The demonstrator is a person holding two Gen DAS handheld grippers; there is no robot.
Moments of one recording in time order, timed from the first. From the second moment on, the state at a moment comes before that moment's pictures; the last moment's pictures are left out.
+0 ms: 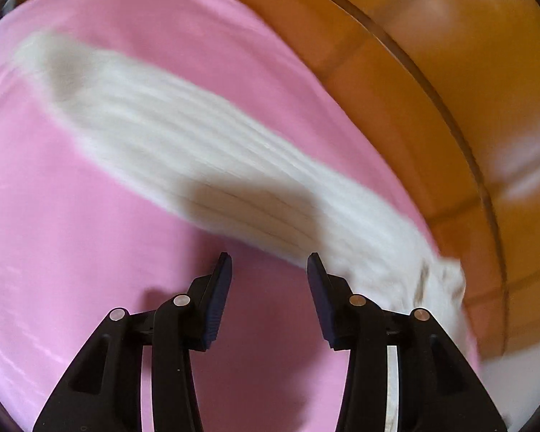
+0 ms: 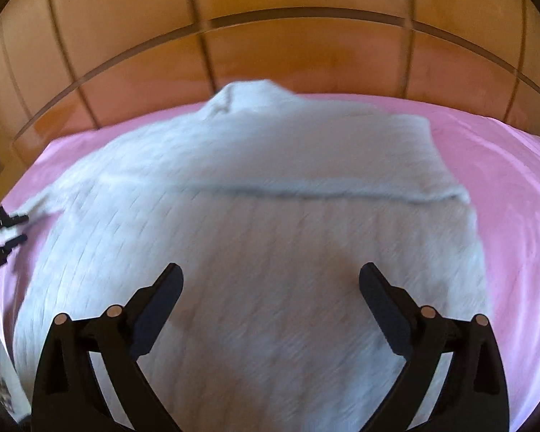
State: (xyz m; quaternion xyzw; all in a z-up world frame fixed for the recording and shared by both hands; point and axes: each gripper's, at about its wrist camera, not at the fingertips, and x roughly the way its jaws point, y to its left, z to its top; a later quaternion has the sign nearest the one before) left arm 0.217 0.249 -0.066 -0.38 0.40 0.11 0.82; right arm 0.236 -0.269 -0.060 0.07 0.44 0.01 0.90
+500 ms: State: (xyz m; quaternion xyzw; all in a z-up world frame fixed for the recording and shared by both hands) left arm 0.216 0.363 -0.074 -0.50 0.33 0.19 0.78; right arm 0.220 -0.249 -0.084 0.04 0.42 0.00 0.90
